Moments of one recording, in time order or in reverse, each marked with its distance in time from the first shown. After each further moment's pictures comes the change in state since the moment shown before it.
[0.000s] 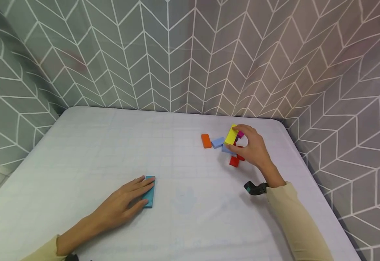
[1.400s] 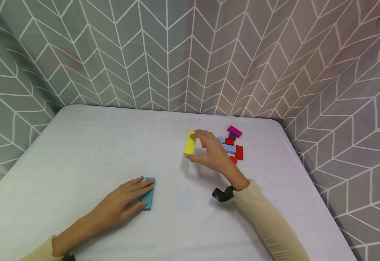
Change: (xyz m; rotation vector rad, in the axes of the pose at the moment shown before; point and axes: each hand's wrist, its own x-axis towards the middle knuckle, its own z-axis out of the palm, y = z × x) left_hand 0.000 0.000 -0.002 0.021 0.004 0.040; right_hand 0.006 -0.082 0.072 0.160 -0.117 -0.229
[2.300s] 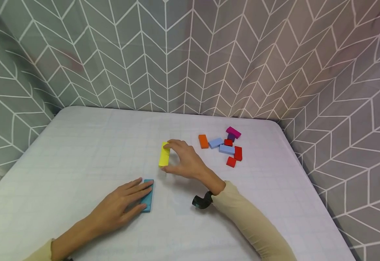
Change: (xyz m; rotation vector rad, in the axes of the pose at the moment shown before) left_hand -0.001 0.005 0.004 0.070 0.007 0.009; right_hand 0.010 -0.035 0.055 0.059 -0.122 -0.161
